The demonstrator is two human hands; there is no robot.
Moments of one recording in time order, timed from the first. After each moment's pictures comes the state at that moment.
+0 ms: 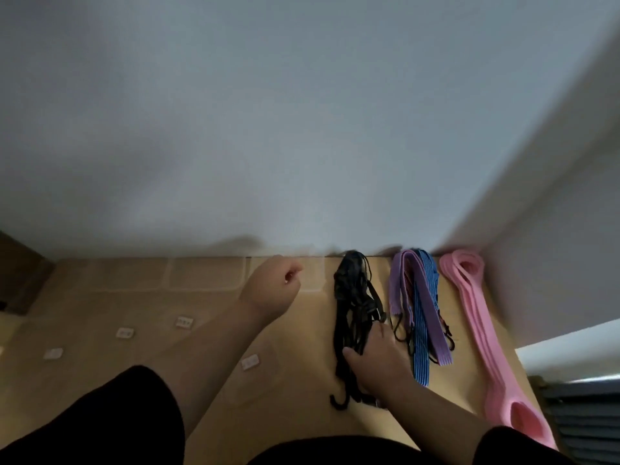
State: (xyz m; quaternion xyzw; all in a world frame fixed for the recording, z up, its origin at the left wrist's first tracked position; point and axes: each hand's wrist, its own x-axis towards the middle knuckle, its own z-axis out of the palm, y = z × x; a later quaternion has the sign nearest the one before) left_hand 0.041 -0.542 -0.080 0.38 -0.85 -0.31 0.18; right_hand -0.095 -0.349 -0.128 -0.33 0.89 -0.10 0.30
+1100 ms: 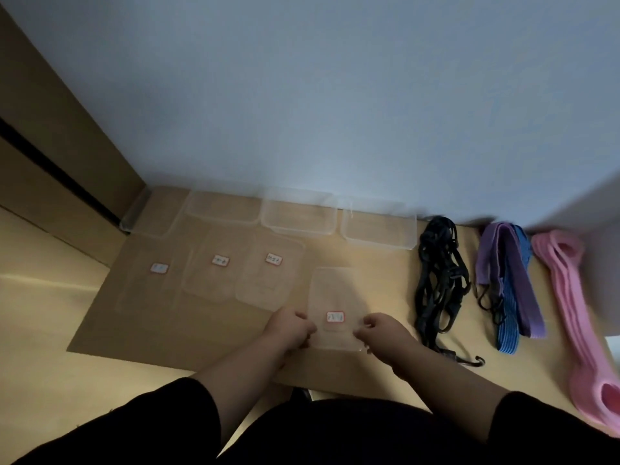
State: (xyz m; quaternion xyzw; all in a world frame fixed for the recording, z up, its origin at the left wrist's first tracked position) left_hand 0.224 -0.484 -0.171 0.64 -0.48 -0.60 0.00; right_hand 0.053 -0.394 -0.149 -0.28 0.82 -0.15 0.48
